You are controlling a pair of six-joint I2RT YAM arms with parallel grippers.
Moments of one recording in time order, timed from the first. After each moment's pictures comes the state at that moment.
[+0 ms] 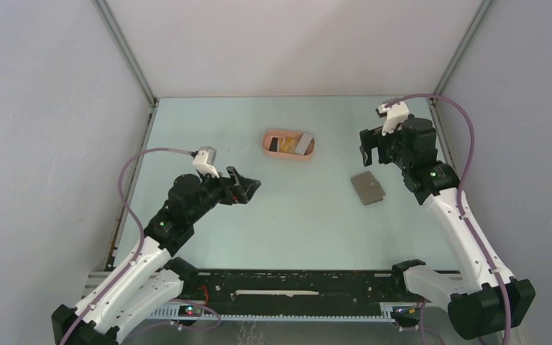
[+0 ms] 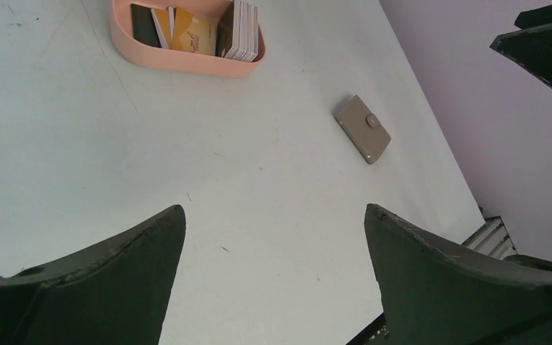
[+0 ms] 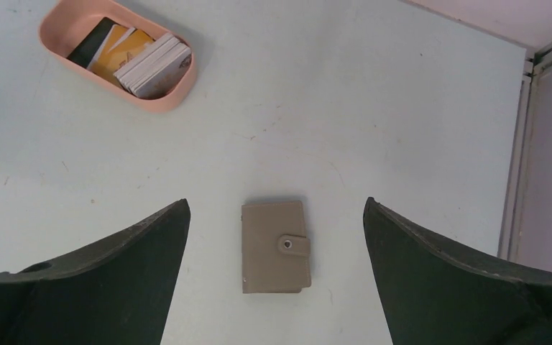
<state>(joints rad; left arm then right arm) -0.52 0.70 0.57 -0.12 0.09 -0.56 0.22 1.06 1.07 -0.44 -0.03 -0.15</state>
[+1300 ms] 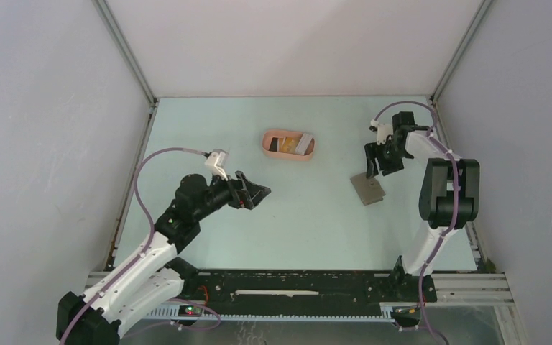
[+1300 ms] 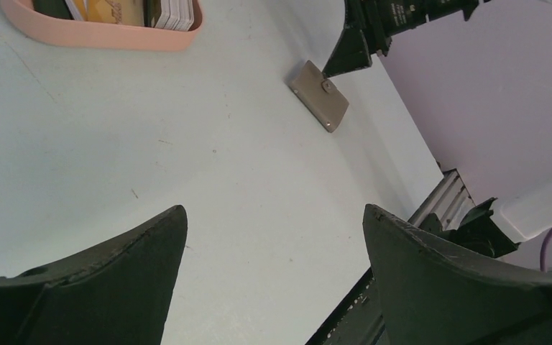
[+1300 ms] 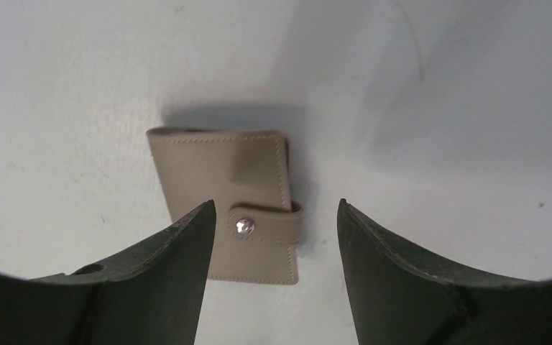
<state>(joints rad) -0.52 0.76 0.50 0.02 0.27 -0.57 -0.03 1.82 1.28 -0.72 -0.27 -0.28</state>
